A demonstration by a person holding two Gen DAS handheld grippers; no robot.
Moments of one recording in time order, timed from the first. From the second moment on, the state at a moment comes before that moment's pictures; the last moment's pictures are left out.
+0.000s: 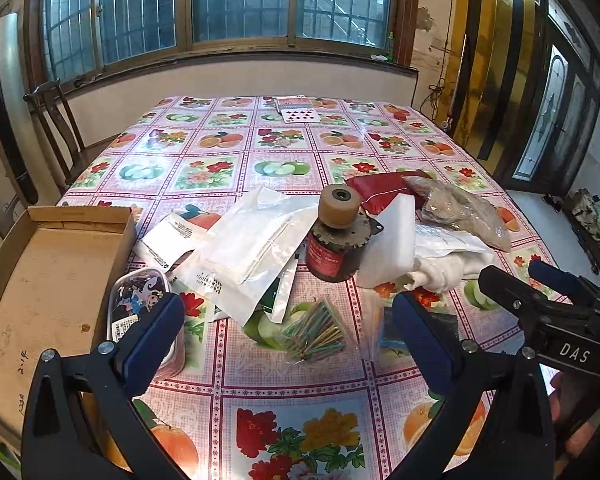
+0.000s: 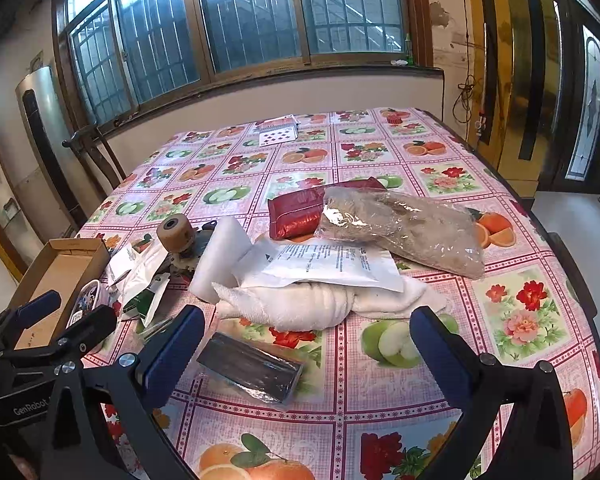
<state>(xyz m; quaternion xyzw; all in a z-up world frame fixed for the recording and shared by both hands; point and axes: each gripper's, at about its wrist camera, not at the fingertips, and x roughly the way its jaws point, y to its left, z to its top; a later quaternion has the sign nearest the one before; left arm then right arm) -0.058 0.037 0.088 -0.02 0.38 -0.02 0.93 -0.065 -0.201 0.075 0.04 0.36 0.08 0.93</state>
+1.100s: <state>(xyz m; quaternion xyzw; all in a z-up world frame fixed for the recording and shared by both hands) -0.037 0.054 0.064 -0.07 0.52 -0.16 0.84 -0.043 -0.164 0.044 -0.02 0.48 0.22 0.85</state>
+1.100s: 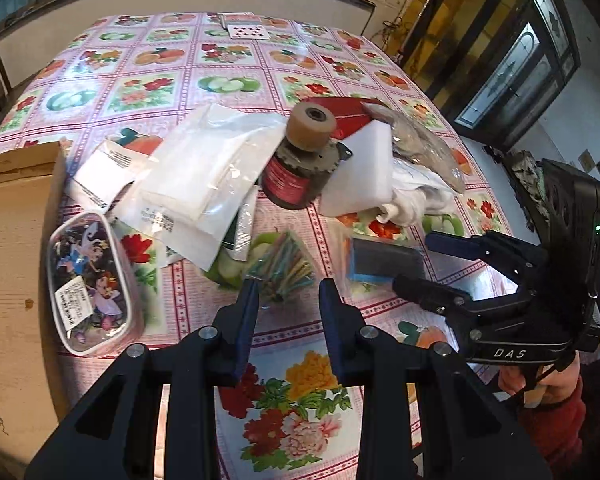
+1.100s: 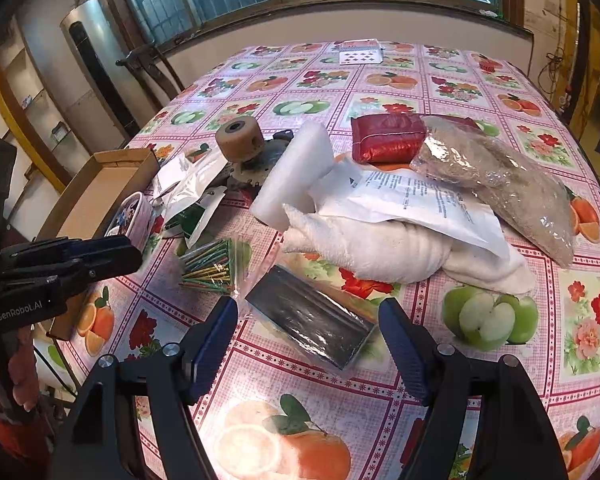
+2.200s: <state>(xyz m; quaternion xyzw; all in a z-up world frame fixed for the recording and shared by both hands) -0.001 0.019 0.025 -0.04 0.57 -0.12 0.81 -0.029 -0.126 0.002 -0.17 0.50 0.32 0.79</state>
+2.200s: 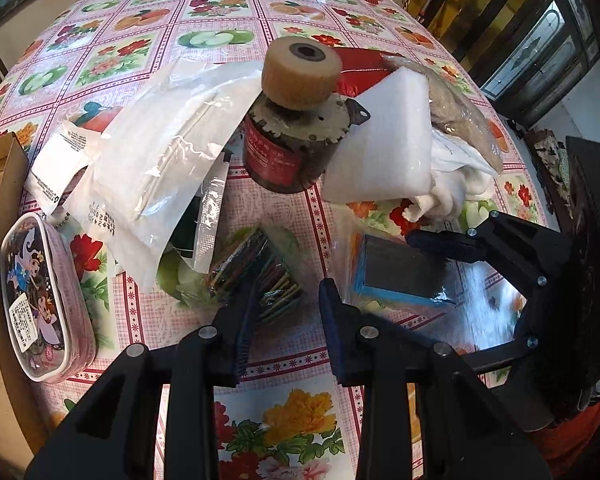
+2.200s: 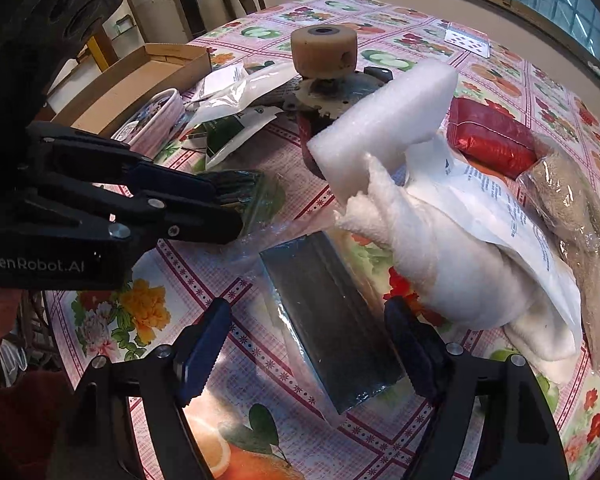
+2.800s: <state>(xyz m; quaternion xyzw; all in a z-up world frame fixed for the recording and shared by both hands) 0.003 0.041 0.030 -0.07 0.58 -0.13 0.80 -0.021 -0.128 0.004 -0.15 0.50 0.29 0.80</state>
